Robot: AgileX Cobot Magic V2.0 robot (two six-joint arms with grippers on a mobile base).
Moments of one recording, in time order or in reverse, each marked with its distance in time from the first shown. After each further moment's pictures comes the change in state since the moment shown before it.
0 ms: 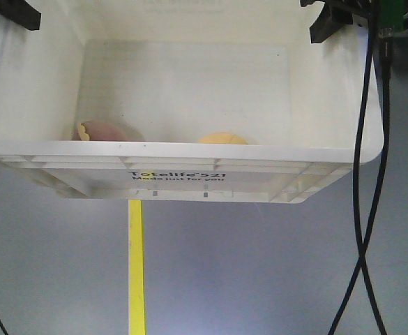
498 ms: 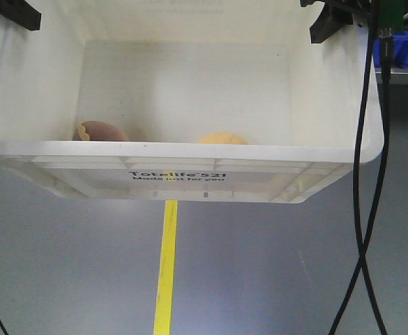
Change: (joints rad) left arm 0.000 0.000 0.000 0.000 0.000 0.000; right arm 0.000 0.000 0.000 0.000 0.000 0.000
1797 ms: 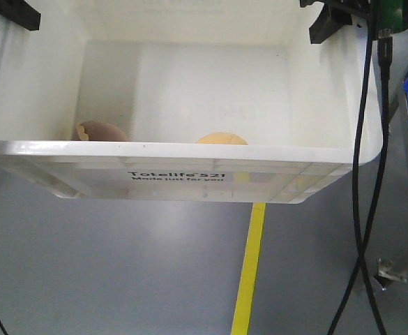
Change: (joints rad) left arm 0.000 0.000 0.000 0.000 0.000 0.000; right arm 0.000 0.000 0.000 0.002 0.000 0.000
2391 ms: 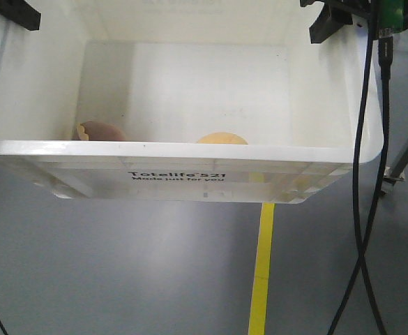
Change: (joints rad) left arm 0.000 0.000 0.000 0.000 0.000 0.000; right arm 0.000 0.000 0.000 -0.001 0.000 0.000
